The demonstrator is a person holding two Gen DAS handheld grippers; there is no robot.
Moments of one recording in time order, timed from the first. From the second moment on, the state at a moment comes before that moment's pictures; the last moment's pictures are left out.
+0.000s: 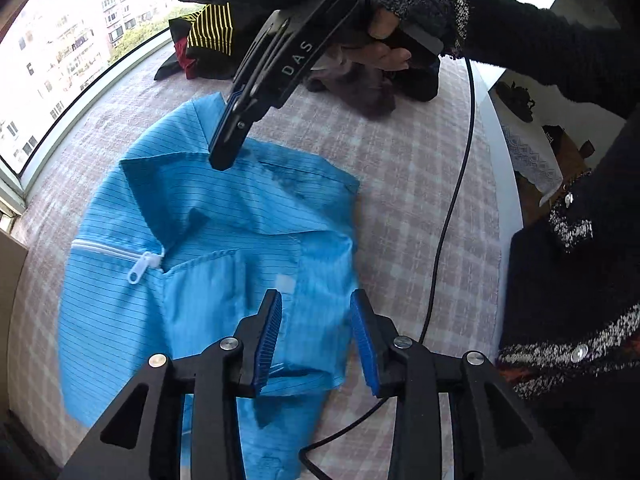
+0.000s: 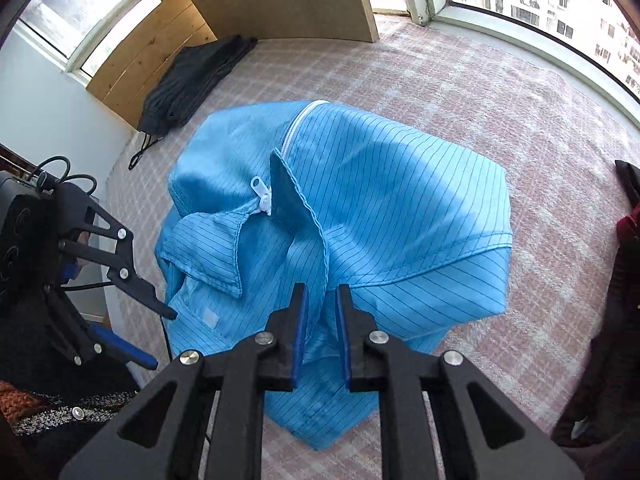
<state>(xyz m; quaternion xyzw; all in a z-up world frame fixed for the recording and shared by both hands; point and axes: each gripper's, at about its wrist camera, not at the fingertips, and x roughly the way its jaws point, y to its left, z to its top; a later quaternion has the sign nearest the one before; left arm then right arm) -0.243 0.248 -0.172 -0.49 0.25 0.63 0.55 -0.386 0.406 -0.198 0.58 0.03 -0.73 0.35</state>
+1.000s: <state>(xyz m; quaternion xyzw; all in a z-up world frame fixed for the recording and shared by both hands) -0.178 0.247 -0.175 -0.40 0.26 0.80 0.37 -0.412 0.407 -0.263 0.59 -0.45 -0.50 0.44</state>
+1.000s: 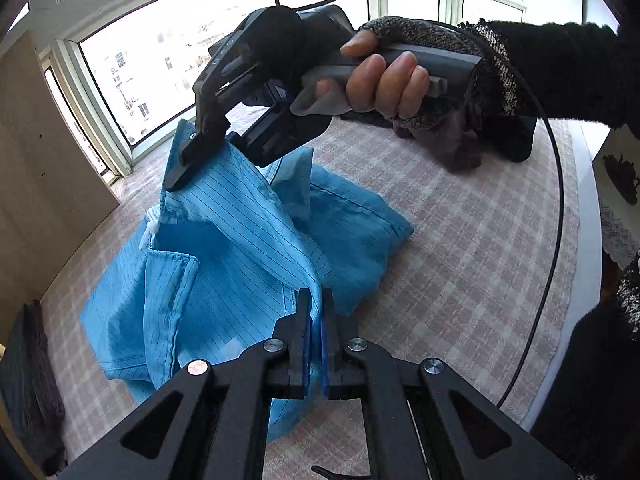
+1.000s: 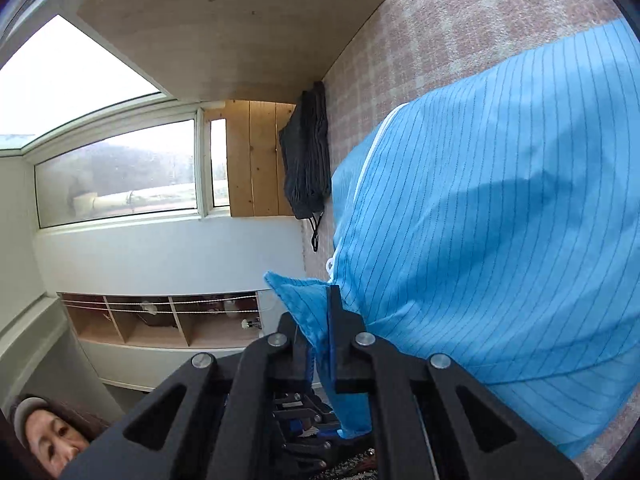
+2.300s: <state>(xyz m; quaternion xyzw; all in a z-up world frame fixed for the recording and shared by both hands) -0.207 0.171 -0.193 -0.39 0.31 0.79 0.35 -0.306 0.321 -0.192 0.61 -0.05 -0.72 0.33</state>
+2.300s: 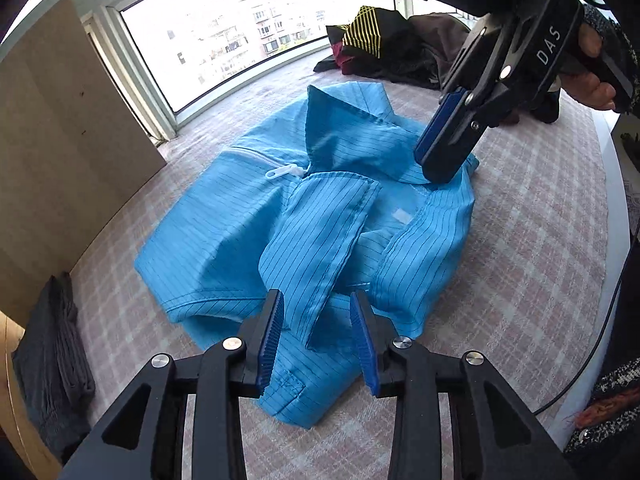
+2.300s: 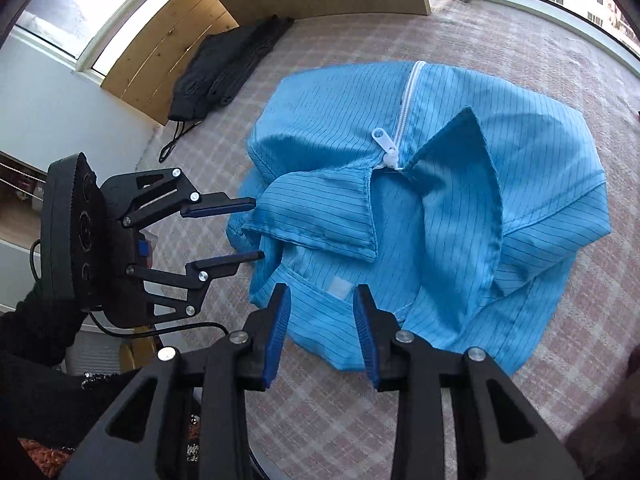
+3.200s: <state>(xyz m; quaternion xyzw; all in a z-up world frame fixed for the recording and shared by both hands) -0.301 0.150 -0.165 -0.46 0.17 0.76 0.42 -0.324 0.307 -0.167 0.54 -0.04 -0.79 0.29</state>
